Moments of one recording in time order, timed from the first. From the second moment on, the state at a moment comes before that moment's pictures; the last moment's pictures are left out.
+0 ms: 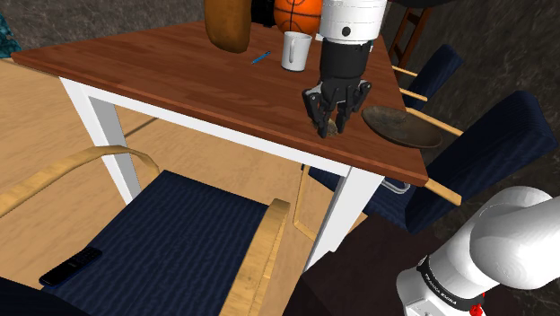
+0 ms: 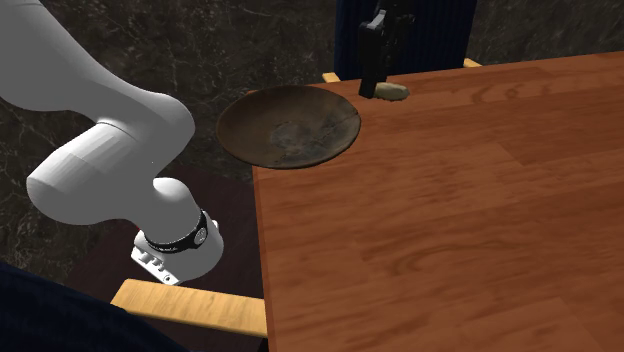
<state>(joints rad) -0.01 -0.46 0.43 -2.09 0.12 1.55 0.60</state>
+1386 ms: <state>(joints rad) -0.03 -0.39 0.42 -1.80 0.08 1.31 0.62</state>
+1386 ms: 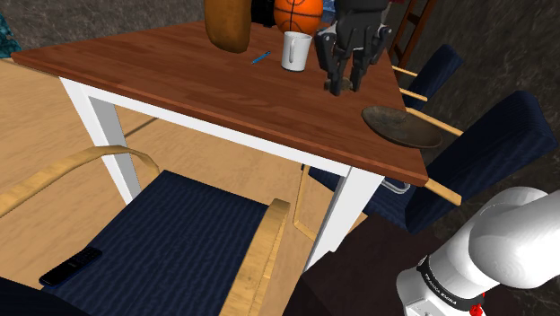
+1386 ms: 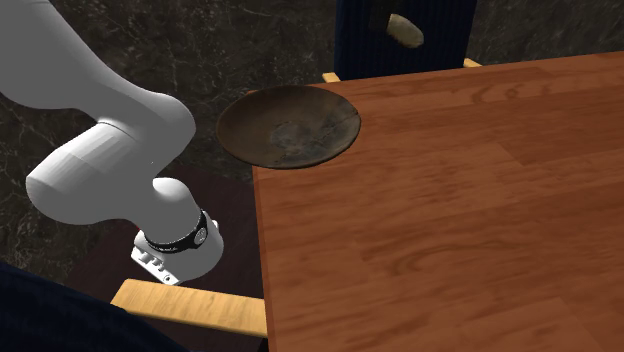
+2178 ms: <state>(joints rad) -0.03 -0.68 0.22 -2.01 0.04 1.23 0.39</state>
